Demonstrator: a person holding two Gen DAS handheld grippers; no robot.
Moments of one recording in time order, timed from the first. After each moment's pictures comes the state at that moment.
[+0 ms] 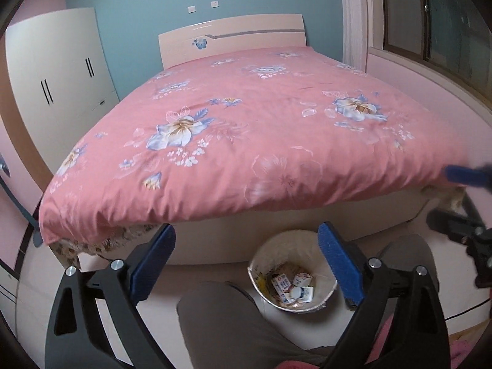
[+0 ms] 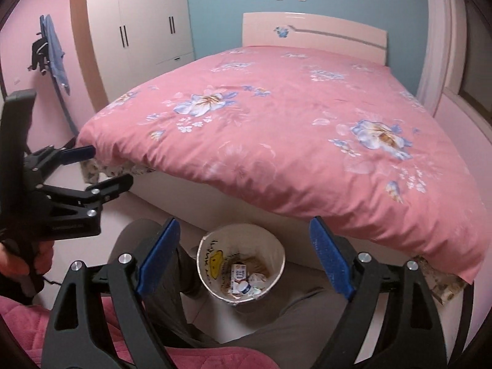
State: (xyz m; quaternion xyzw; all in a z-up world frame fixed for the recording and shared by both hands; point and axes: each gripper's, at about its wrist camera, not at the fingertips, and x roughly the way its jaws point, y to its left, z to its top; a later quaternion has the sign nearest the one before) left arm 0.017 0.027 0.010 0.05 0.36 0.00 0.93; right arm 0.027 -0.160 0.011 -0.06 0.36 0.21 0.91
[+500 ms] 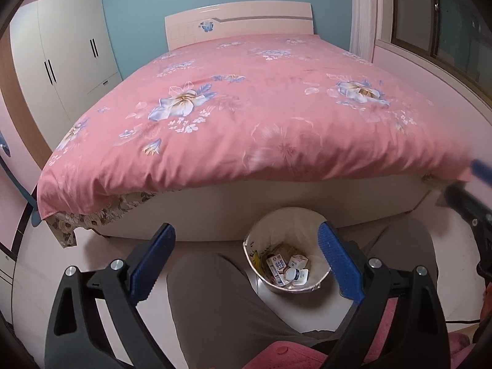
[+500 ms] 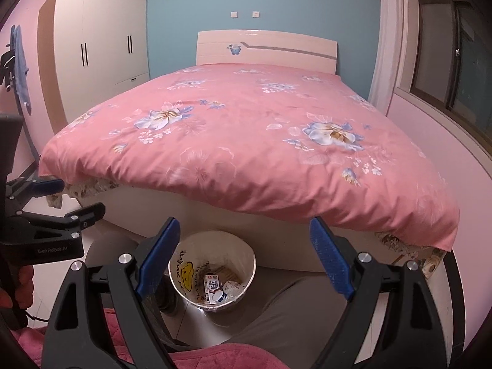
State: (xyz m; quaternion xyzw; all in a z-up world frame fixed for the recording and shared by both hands) left arm -0.002 0.027 -0.018 0.03 0.39 0.02 0.92; right arm -0.010 -0.169 -0.003 -0.05 0.31 0.10 0.94
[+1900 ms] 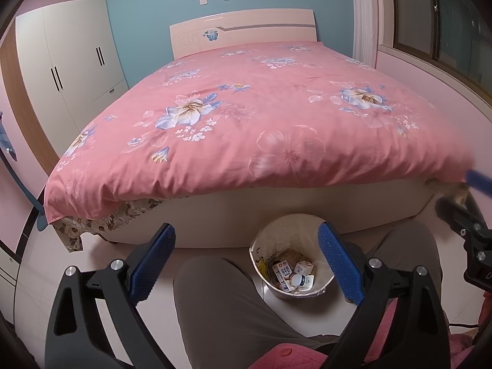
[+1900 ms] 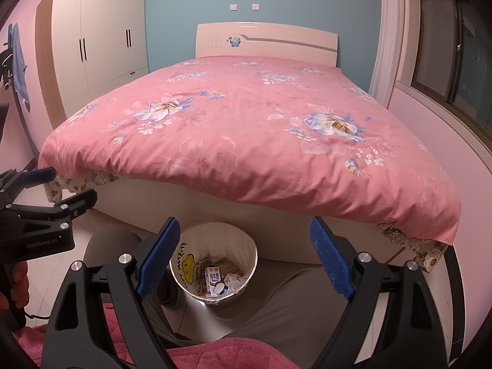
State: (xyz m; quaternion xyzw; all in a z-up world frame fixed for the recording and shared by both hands) left arm -0.010 0.022 -0.014 0.04 0.37 0.03 0.93; right arm -0.011 -0.166 -0.010 -0.05 0.33 0.10 0.94
